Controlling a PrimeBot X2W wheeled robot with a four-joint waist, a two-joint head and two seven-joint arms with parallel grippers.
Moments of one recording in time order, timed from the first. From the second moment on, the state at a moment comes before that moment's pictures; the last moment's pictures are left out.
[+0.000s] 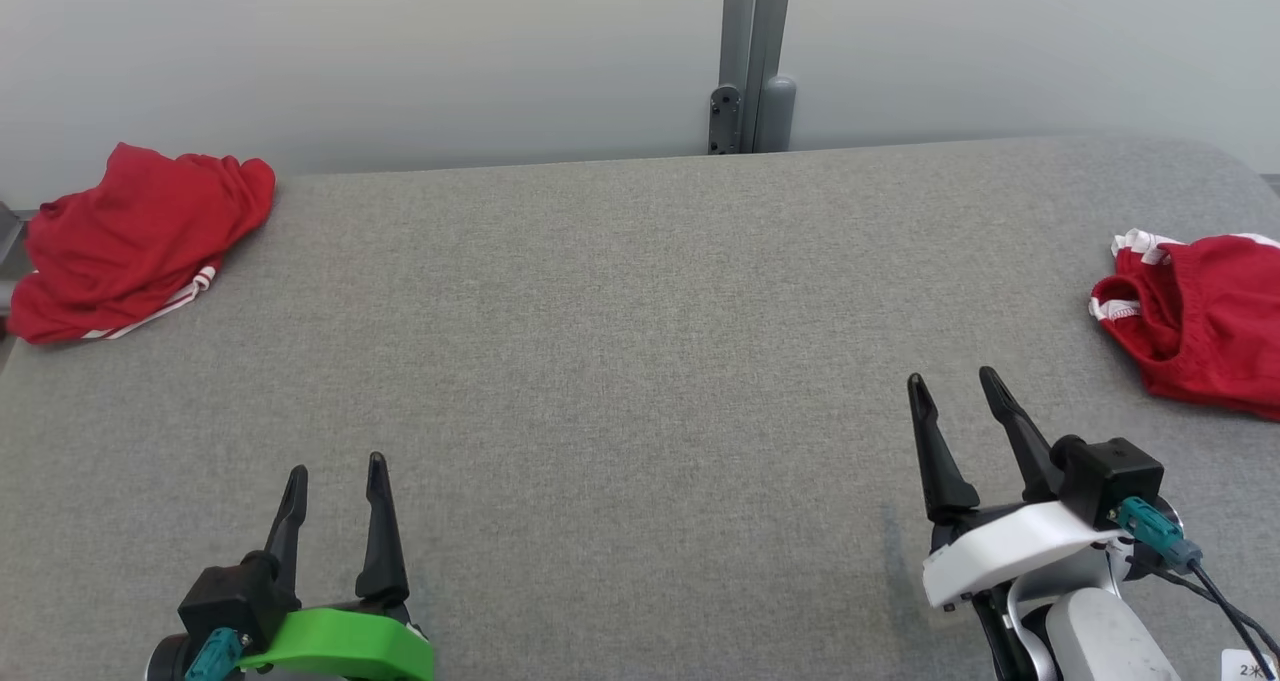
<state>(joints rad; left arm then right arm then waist) 0.01 0.09 -0.13 0.19 -0.35 0.03 -0.26 -0.11 -0.05 0.08 0.23 0.23 0.13 -0.24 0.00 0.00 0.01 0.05</state>
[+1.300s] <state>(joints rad) 0.00 0.07 -0.09 0.19 -0.30 0.00 -0.26 -0.07 -0.05 0.12 0.20 0.25 0.13 -0.23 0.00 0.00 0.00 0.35</state>
